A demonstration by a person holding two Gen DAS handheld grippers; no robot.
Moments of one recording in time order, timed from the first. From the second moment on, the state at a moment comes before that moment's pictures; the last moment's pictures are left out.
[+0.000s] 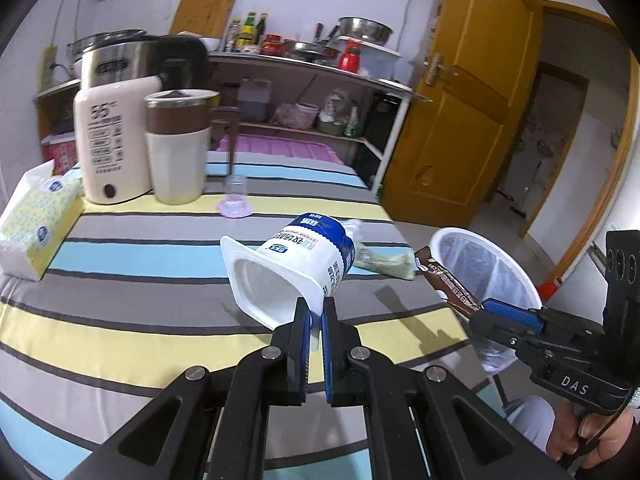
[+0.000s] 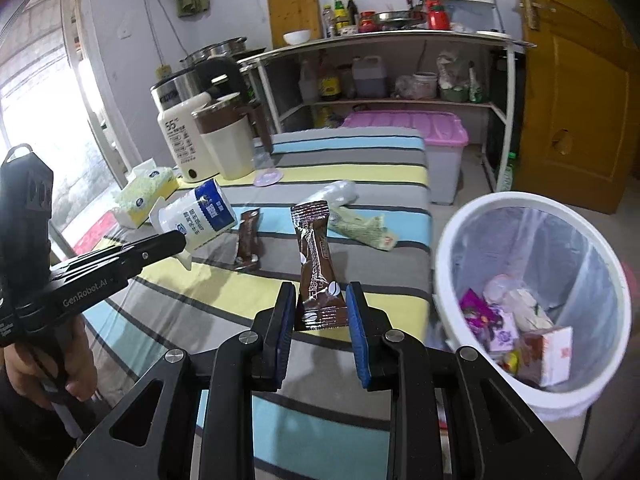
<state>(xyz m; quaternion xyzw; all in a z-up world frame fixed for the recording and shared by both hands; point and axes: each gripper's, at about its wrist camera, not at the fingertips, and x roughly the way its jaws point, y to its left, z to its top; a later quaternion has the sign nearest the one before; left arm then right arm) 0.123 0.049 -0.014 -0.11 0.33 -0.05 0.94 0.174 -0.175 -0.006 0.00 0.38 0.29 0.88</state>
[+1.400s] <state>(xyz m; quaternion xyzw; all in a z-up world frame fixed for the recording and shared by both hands) 0.189 -0.129 -0.015 -0.02 0.36 -0.21 0.91 0.187 -0.339 -0.009 0.07 0.37 0.12 0.92</state>
